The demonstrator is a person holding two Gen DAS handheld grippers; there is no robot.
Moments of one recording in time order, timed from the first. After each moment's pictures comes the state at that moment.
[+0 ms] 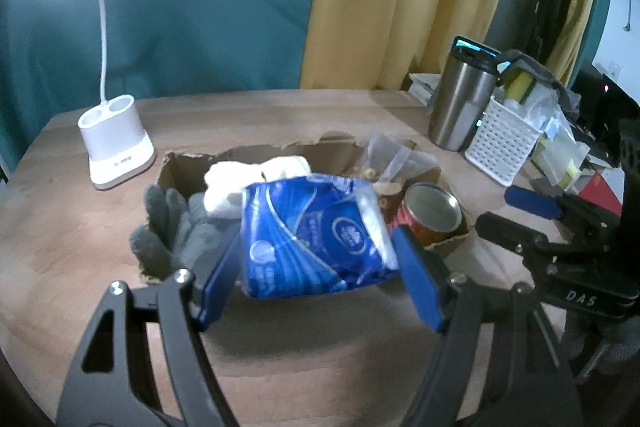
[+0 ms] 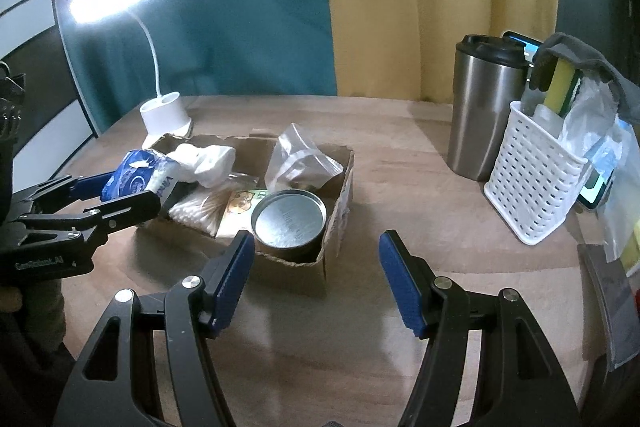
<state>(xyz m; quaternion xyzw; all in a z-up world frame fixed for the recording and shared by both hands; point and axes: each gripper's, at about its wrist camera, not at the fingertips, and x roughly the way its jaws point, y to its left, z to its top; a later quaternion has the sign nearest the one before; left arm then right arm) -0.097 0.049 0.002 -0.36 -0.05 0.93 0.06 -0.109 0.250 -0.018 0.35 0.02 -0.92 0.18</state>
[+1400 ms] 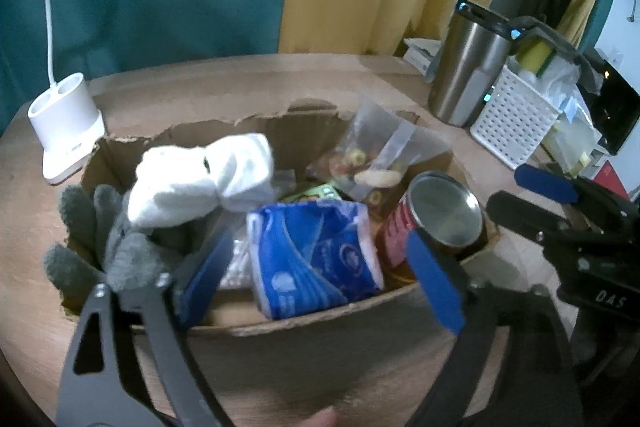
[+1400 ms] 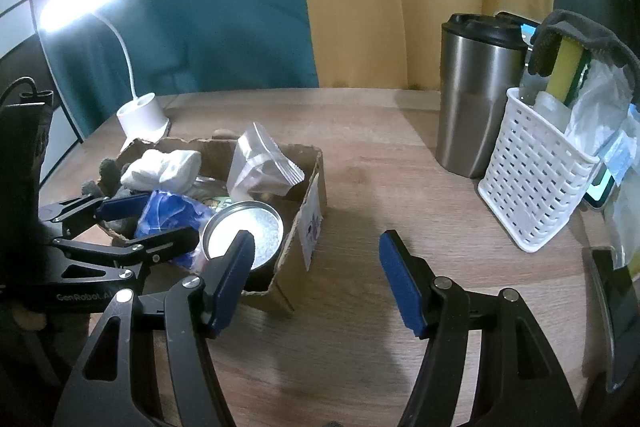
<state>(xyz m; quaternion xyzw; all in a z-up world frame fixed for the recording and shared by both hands) -0.141 0.075 -0.032 -0.41 -0.05 0.91 0.08 -0.144 0.262 -0.033 0.37 0.01 -0.91 0.17</state>
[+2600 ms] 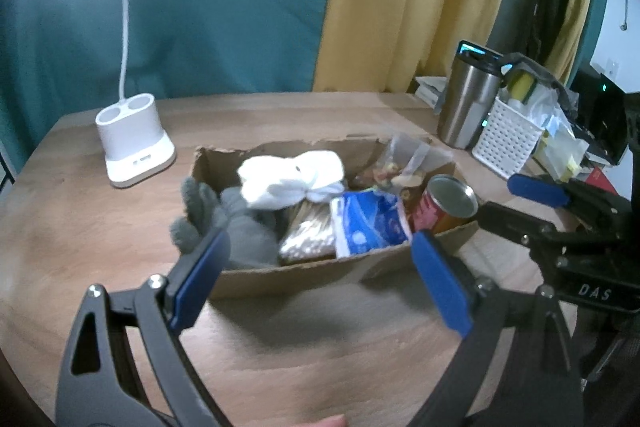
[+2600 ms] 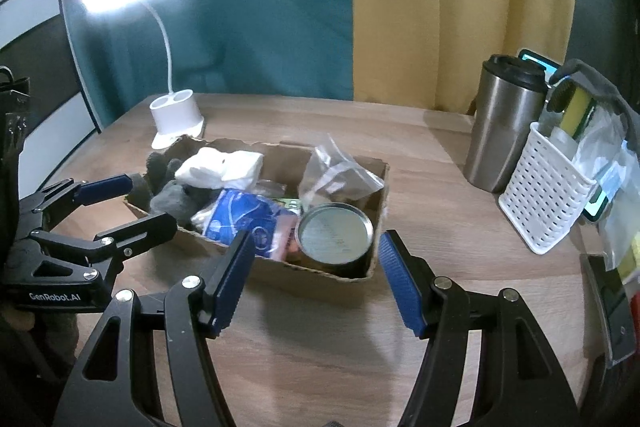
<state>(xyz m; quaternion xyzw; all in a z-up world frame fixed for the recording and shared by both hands) -0.077 0.019 0.001 -0.35 -0.05 0.93 0.06 -0.100 0.207 -0.009 0.35 0.04 -0.92 0.18</state>
